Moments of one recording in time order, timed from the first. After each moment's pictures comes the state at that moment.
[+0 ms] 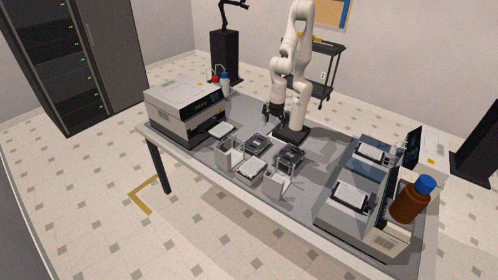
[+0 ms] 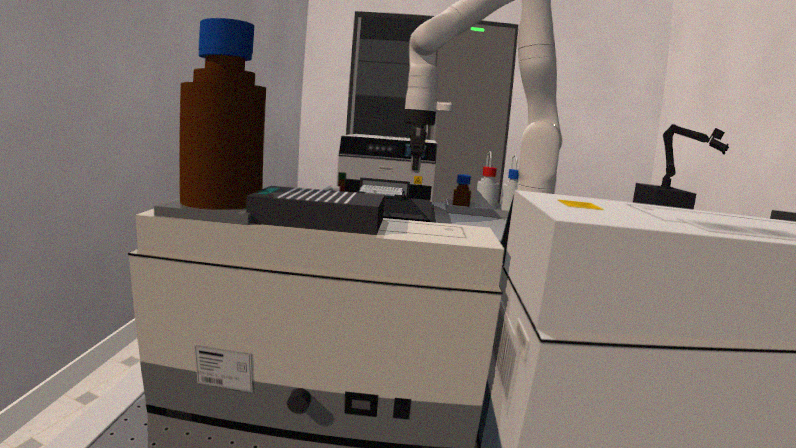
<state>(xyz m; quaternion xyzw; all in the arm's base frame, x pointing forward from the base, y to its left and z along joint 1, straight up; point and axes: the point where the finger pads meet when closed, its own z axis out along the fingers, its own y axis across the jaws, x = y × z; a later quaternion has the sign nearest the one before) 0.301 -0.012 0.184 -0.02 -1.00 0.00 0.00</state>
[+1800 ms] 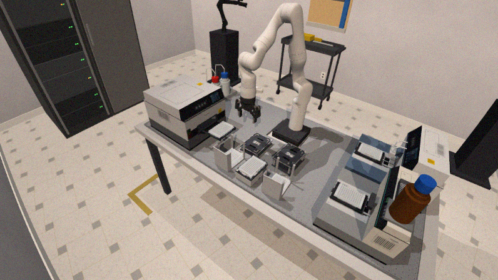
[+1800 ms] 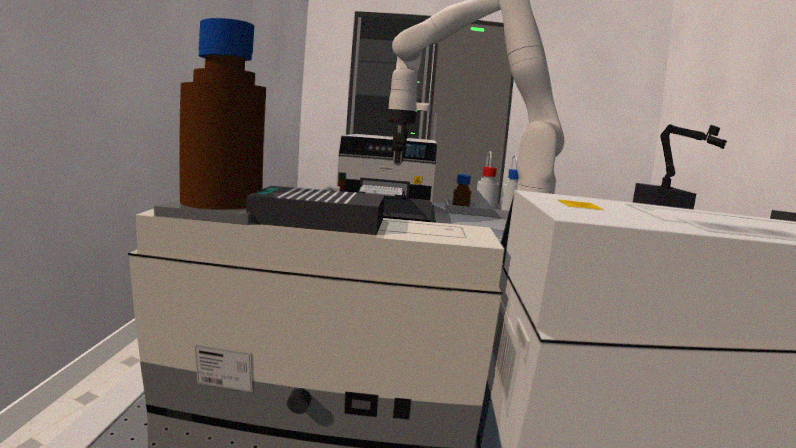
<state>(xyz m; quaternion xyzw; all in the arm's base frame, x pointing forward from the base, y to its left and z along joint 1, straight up) 0.348 -0.150 0.185 -0.01 -1.00 0.00 0.00</state>
